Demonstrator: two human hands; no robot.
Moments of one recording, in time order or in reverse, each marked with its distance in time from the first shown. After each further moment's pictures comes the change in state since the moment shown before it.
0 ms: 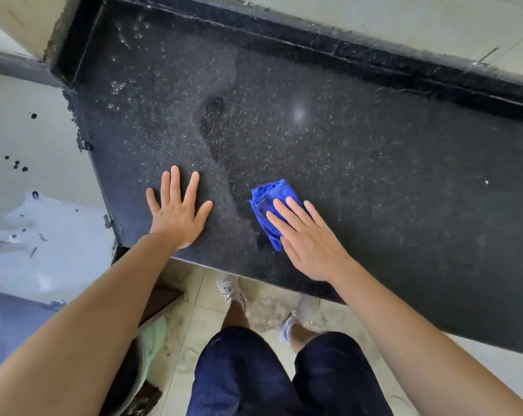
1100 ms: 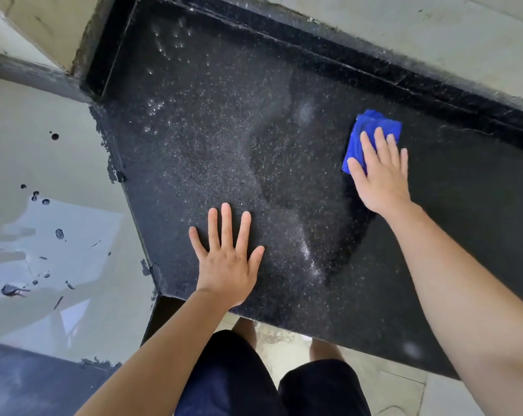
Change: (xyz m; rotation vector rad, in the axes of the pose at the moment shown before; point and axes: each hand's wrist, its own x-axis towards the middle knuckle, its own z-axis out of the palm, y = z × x) left_hand 0.010 -0.011 0.008 -0.015 0.023 0.109; right_hand 0.174 0.092 -0.072 0.096 0.079 0.595
